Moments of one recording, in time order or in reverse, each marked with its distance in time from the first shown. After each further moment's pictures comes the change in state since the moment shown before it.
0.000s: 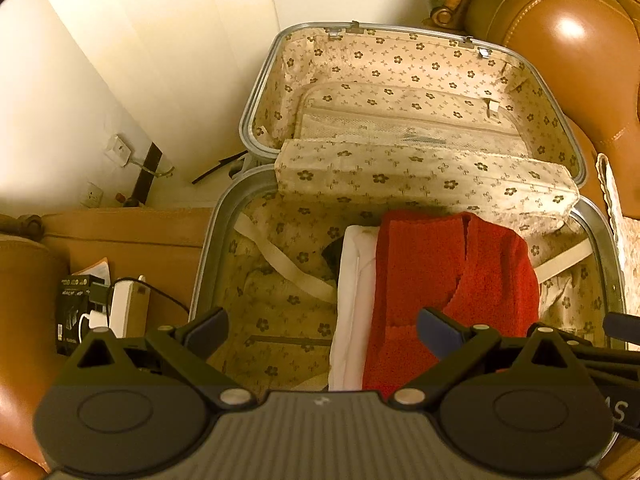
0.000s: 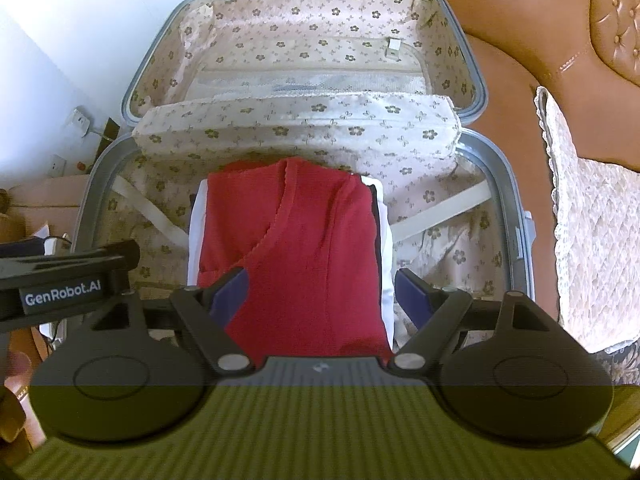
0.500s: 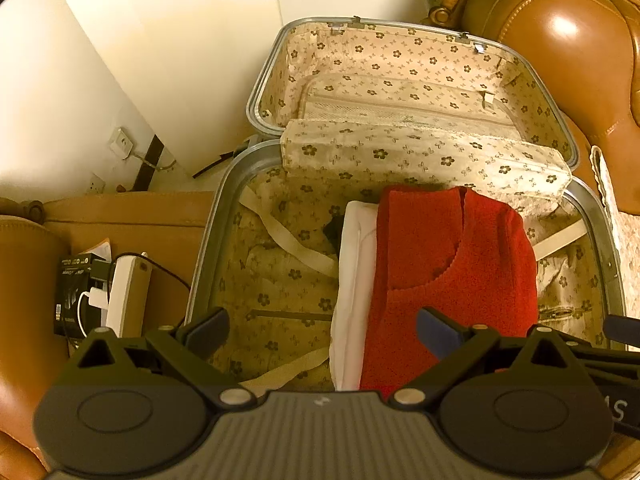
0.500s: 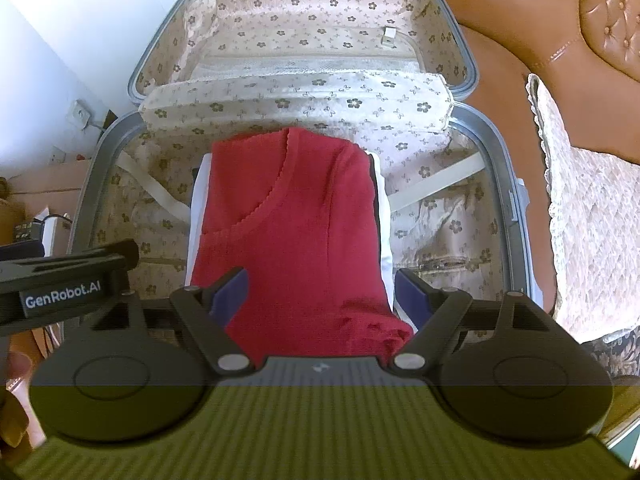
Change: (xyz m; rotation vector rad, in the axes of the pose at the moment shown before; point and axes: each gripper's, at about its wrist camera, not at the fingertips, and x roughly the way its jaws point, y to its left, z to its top) left arm -0.010 0.008 -0.033 -0.002 -0.014 -0.008; right arm -0.010 0.003 -0.034 0.000 -0.001 -0.014
